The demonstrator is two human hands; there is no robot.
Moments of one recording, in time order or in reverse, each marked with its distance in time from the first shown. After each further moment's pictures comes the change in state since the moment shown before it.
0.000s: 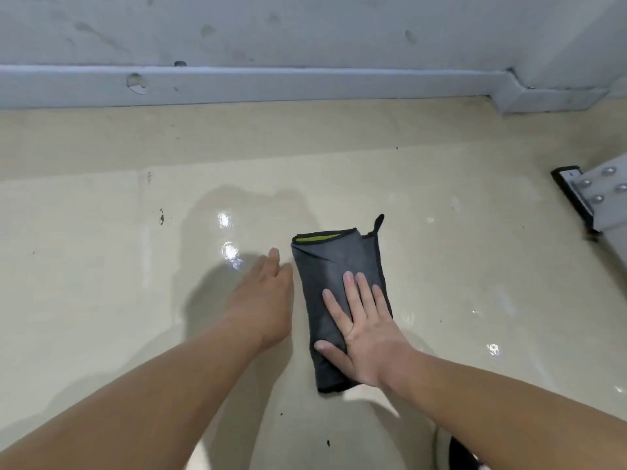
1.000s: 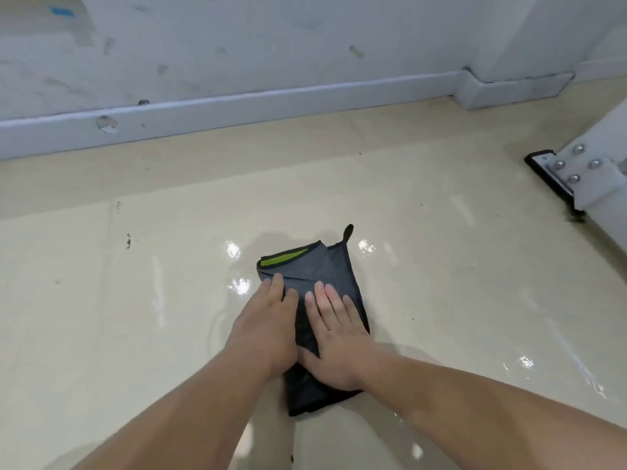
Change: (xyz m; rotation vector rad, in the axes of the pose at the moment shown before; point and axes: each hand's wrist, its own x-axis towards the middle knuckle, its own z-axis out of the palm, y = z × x) left_hand -0.012 0.086 0.022 0.197 0.023 0.062; right_hand -0.005 0.020 0.014 0.239 -0.005 -0.041
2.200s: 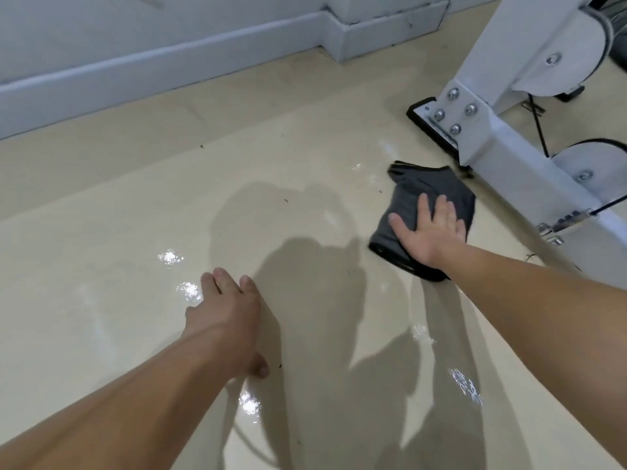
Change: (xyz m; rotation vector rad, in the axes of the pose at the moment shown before) left_hand 0.162 0.173 -0.016 0.244 -0.317 -0.031; right_hand -0.027 0.414 -0.073 0.348 0.203 0.915
